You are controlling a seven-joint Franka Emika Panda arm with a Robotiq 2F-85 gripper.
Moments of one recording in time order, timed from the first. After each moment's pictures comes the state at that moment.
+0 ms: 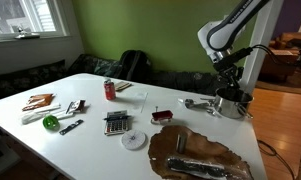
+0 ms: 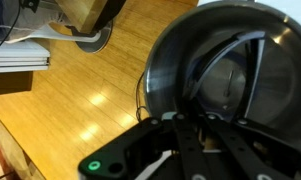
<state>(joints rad) 0.00 0.37 -0.17 -2.07 -0.32 1.94 0.86</state>
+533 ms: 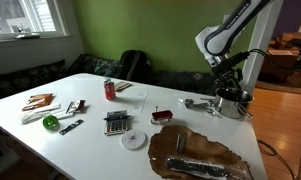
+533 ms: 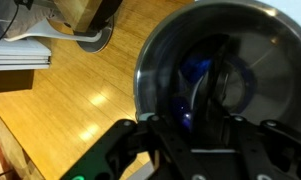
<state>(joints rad) 0.01 0.42 -0.16 -2.04 -0.32 1.95 0.86</state>
